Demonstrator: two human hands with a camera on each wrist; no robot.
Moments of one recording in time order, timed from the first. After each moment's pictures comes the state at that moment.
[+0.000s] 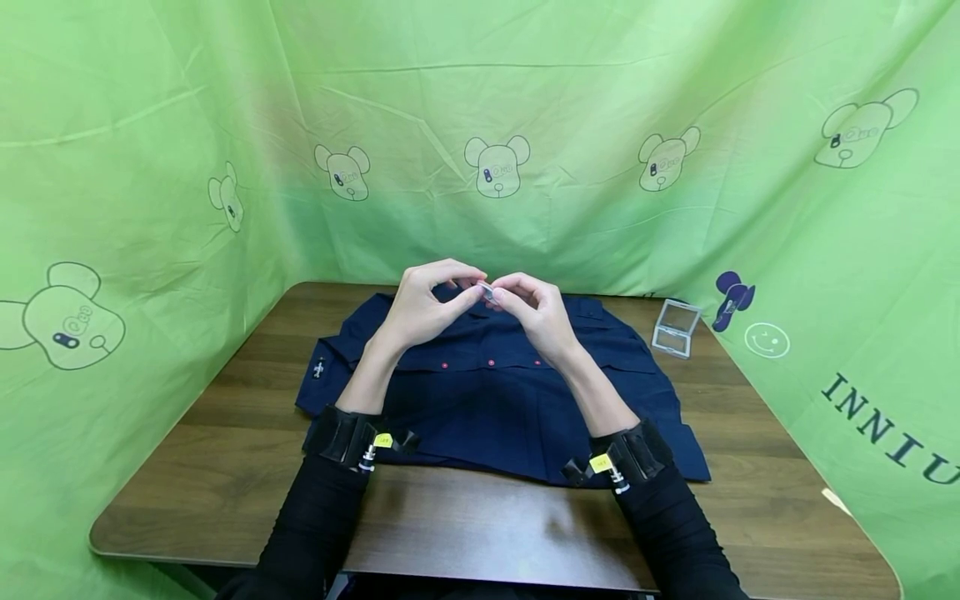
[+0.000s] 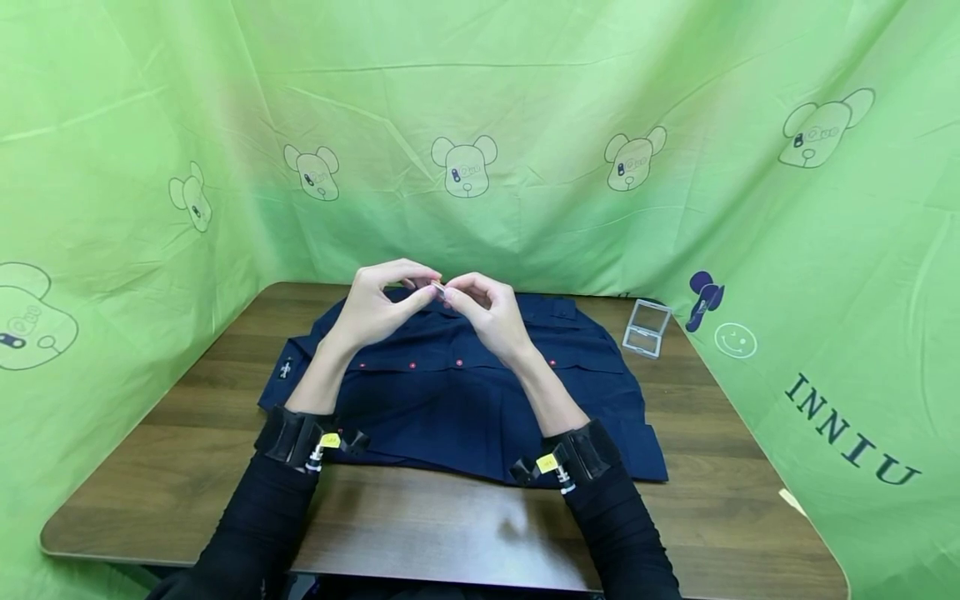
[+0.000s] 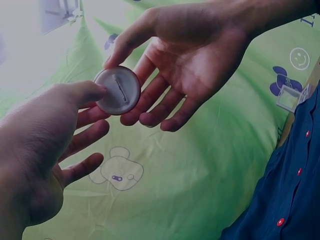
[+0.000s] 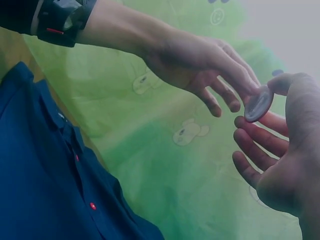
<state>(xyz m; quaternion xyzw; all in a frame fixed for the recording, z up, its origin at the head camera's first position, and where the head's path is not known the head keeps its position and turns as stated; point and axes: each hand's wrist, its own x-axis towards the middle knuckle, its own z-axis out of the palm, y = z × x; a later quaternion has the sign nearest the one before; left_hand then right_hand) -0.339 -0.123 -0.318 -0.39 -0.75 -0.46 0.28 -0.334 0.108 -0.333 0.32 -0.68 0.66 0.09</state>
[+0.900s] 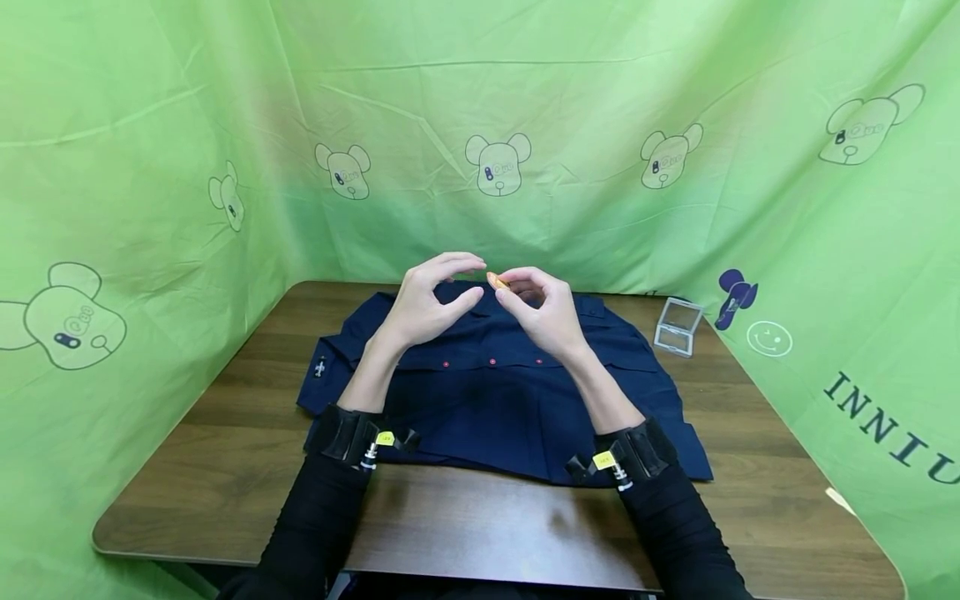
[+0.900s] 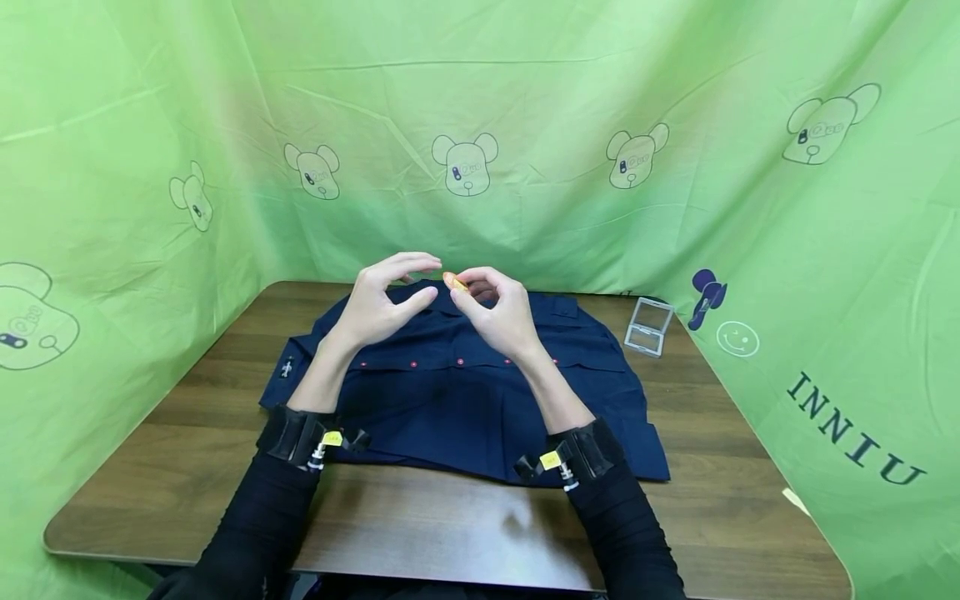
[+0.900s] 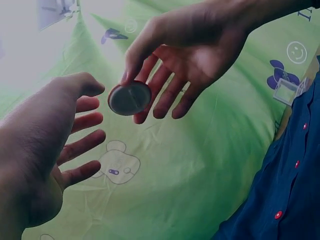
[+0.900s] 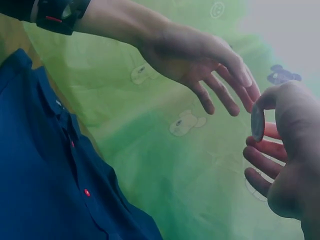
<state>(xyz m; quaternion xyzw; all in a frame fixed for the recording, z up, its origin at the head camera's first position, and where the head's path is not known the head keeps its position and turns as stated) -0.343 -0.126 -0.320 -0.37 -0.78 -0.43 0.26 -0.343 0.117 -0.336 0.28 -0.75 0.57 0.17</state>
